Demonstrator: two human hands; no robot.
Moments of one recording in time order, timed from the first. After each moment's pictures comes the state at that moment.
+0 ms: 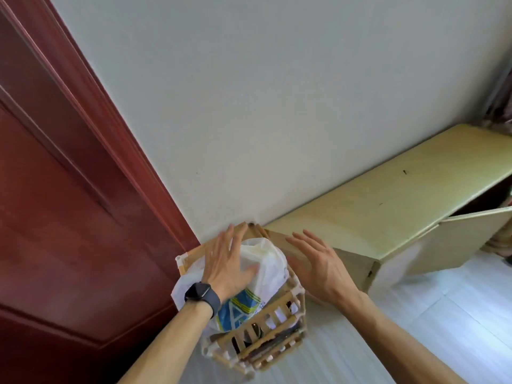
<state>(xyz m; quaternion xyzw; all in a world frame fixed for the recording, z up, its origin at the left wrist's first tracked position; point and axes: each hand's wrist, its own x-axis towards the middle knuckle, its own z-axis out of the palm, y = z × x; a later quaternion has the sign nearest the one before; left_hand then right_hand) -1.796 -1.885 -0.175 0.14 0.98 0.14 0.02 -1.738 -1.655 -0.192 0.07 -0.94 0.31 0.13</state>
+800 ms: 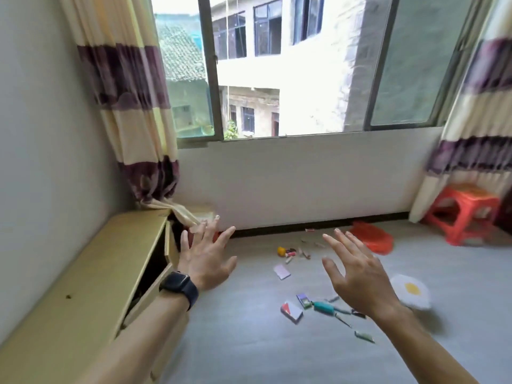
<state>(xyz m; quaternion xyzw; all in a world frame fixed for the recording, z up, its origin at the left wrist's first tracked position) -1.579 -1.162 -0.059 0.67 0.73 0.08 -0.06 -1.260 -1.141 -0.077 -0.57 -0.78 0.04 0.25</state>
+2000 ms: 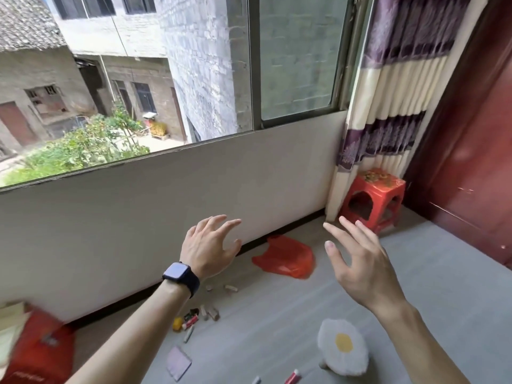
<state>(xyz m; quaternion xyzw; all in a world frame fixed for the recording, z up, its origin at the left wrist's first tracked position) -1.160 -0.338 -0.107 0.81 0.56 0.16 -0.01 -0.867 -0.461 -0.089 -0.70 -0.63 0.03 0.32</state>
